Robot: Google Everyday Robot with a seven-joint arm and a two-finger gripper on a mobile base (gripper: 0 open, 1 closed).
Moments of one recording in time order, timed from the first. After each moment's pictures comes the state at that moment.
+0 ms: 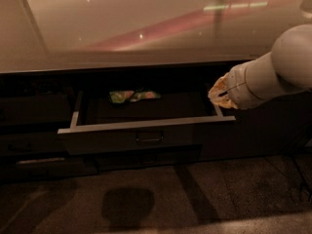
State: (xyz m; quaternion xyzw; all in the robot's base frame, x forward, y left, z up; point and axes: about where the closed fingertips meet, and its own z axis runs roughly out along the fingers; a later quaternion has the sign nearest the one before) arm 0.541 -0.176 0.847 -0.77 0.55 -0.14 0.29
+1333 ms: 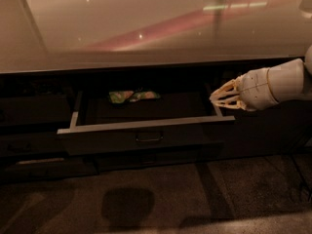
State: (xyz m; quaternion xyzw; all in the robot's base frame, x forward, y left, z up) arm 0.555 -0.190 0.826 -0.75 0.52 0.02 0.41
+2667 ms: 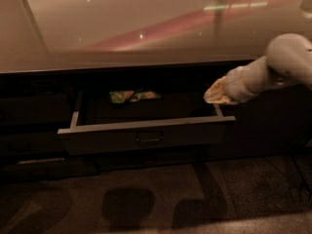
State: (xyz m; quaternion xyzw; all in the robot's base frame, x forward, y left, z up) arm 0.624 -0.202 0.767 -0.73 0.60 0.01 0.33
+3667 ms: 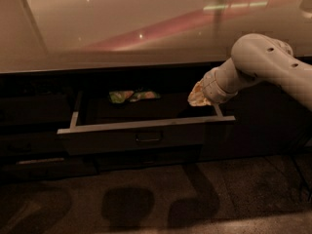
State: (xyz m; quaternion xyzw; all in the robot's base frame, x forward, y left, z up) arm 0.622 -0.146 0.759 -0.77 0.57 -0.03 0.28
